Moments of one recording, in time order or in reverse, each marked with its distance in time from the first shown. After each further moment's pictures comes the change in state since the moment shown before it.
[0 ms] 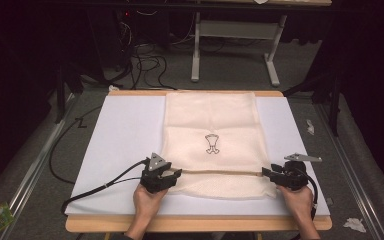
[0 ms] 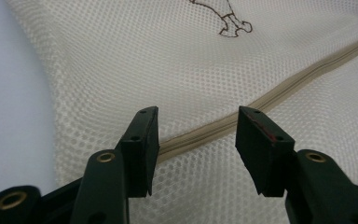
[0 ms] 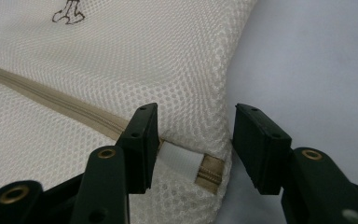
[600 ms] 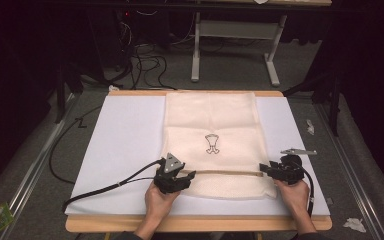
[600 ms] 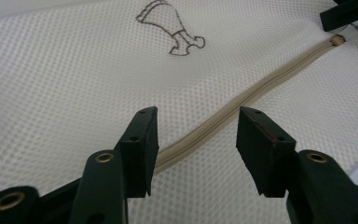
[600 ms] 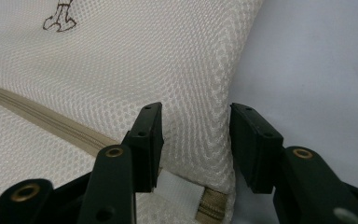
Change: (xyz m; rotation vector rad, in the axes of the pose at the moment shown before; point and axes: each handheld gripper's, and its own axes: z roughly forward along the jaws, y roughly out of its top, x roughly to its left) left arm -0.039 0.018 0.013 -0.001 -0.038 0.099; right arm -0.003 0.014 0.014 0.039 0.011 0.032
